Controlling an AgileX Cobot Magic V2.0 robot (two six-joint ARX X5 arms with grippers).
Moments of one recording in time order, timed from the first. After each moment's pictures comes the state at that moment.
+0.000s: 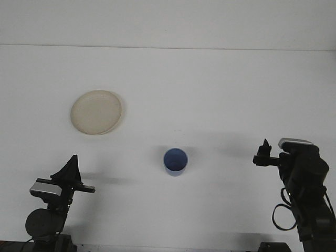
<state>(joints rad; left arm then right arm) -0.04 0.01 0.03 0.25 0.07 -0.04 0.00 0.73 0.77 -0.45 0.05 0.10</state>
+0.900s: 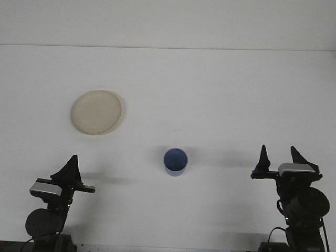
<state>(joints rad) -0.04 0.01 0.03 0.25 0.07 -0.04 0.00 0.44 0.49 -0.14 -0.03 0.07</state>
